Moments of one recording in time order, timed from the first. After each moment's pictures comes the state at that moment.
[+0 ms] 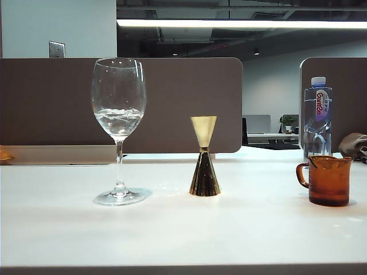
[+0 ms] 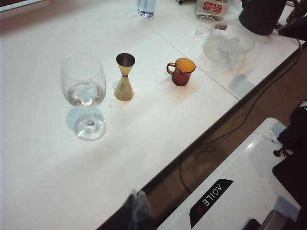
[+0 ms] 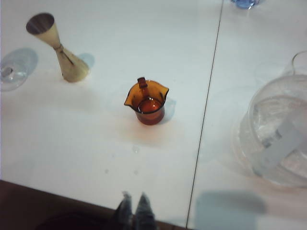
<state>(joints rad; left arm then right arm) -0.50 0.67 1.57 -1.43 0.29 0.03 0.01 0.56 1.05 -1.18 -0.24 -0.11</state>
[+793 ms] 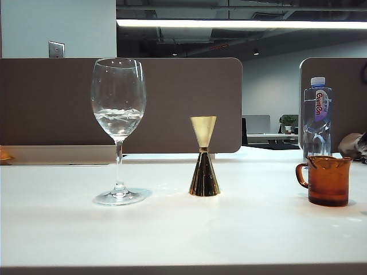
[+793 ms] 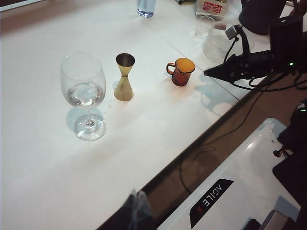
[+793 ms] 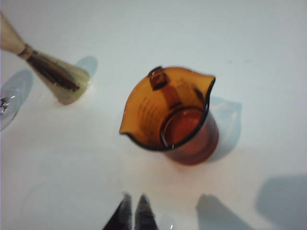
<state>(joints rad) -0.50 0.67 1.57 -1.43 0.29 0.03 0.10 0.82 0.32 -0.09 -0.38 0.25</state>
